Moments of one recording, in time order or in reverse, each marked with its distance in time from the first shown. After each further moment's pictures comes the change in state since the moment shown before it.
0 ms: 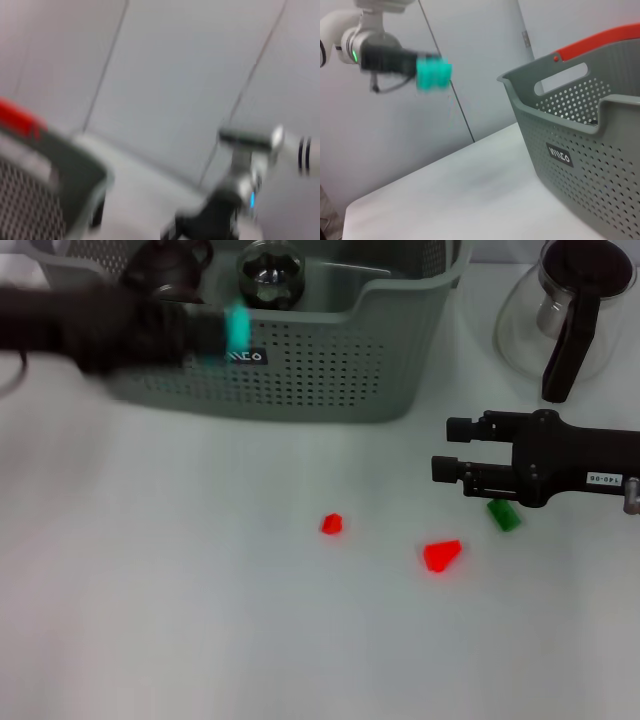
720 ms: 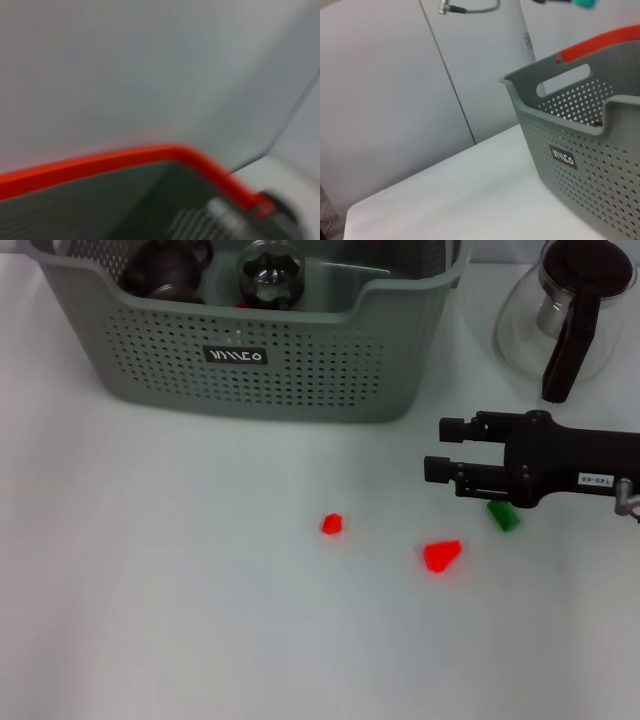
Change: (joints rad) left arm -0.315 0.092 0.242 -0.020 0.246 -0.612 -0.503; right arm 0.001 0.013 0.002 0.002 0.000 0.006 -0.006
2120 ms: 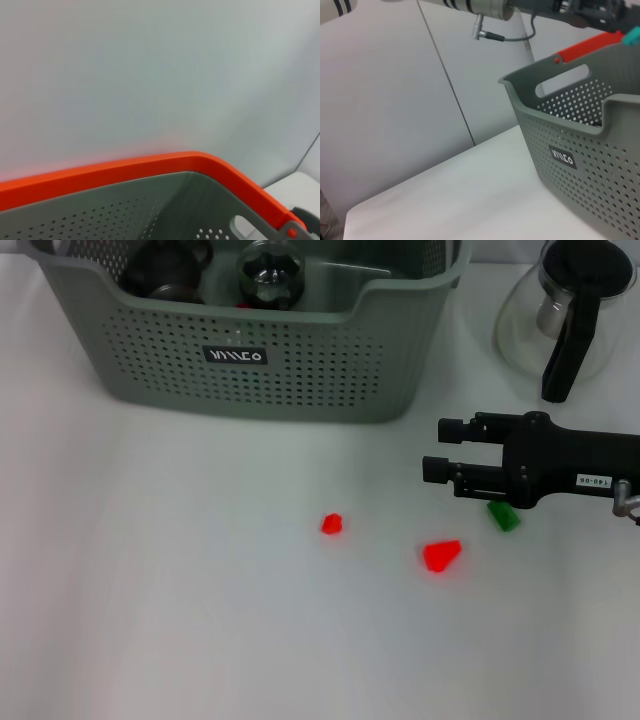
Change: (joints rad) left arm 0.024 -0.119 0.065 -0.005 0.016 -0.237 0.054; right arm -0.002 0.003 0.002 0.006 0.002 0.003 -0.002
